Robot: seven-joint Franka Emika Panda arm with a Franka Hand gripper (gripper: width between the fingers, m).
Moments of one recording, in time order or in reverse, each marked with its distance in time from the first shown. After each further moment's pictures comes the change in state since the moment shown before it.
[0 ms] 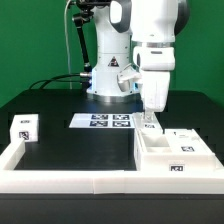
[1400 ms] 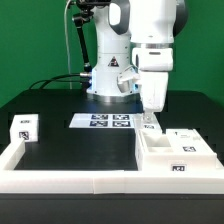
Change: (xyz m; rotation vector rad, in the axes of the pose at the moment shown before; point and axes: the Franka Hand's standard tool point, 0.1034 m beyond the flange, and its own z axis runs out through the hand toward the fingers) arm 0.003 -0.003 -0.001 -0.025 0.012 0.020
